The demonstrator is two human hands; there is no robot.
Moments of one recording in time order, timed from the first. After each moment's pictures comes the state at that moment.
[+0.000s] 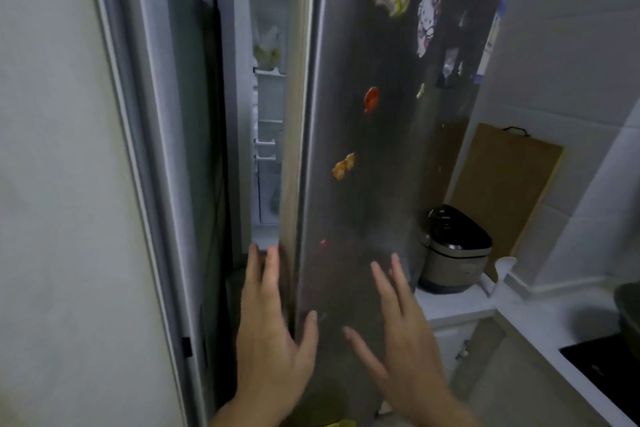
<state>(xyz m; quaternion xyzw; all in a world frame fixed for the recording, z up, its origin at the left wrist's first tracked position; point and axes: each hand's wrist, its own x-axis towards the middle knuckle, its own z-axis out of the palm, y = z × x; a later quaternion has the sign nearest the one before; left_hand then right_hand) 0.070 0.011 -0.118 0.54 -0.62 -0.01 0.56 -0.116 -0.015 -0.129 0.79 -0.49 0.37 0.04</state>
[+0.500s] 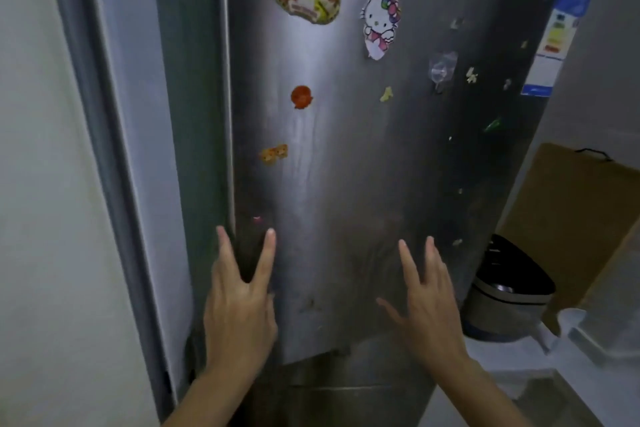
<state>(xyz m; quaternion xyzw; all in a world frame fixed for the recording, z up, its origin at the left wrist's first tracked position) 0.102 -0.076 -0.108 0.71 -0.58 0.15 0.38 -0.144 -0.181 -0.134 0.77 -0.56 0.29 0.13</state>
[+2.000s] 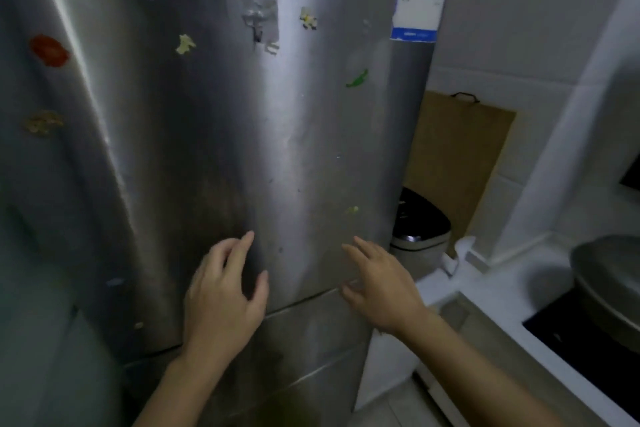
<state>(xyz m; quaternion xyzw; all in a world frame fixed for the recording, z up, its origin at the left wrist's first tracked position) 0.042 -0.218 -0.118 0.58 -0.71 0.04 0.40 -0.206 -0.229 -0.122 0.77 -0.61 0.17 -0.01</state>
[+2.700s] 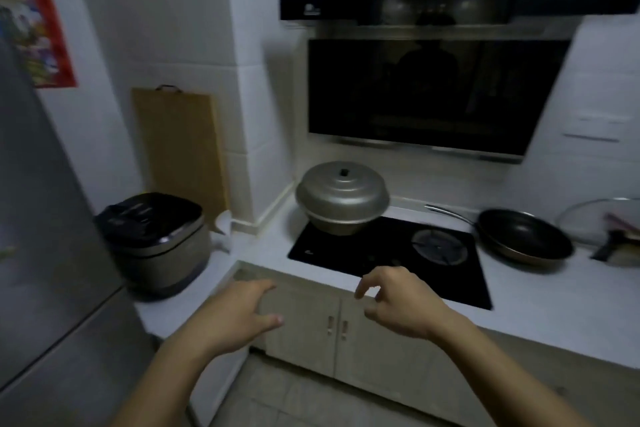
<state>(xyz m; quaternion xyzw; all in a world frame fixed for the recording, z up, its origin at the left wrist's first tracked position) -0.294 -0.102 -0.115 0.23 -0.95 -0.22 -0.03 -0.467 0.118 -0.105 0.43 -0.89 0.14 -0.10</state>
